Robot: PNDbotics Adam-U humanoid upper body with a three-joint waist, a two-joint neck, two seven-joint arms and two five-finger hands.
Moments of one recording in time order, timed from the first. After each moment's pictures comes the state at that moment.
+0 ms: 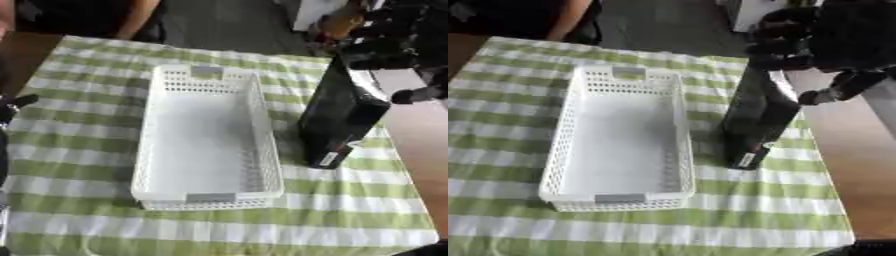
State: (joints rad) left arm 0.01 0.26 0.25 -1.92 0.00 -0.14 -0.01; right arm -0.78 -0.95 0.36 -1.61 1.45 -0.86 -0.11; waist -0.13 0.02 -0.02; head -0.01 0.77
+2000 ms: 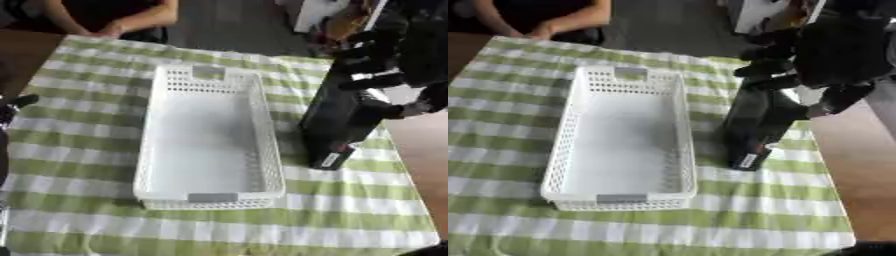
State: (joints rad) left arm 0.01 0.26 0.25 -1.92 0.00 -0.14 -0.01; right arm -0.78 -0.94 0.42 -1.63 1.39 -0.91 -0.04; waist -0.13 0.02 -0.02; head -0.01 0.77
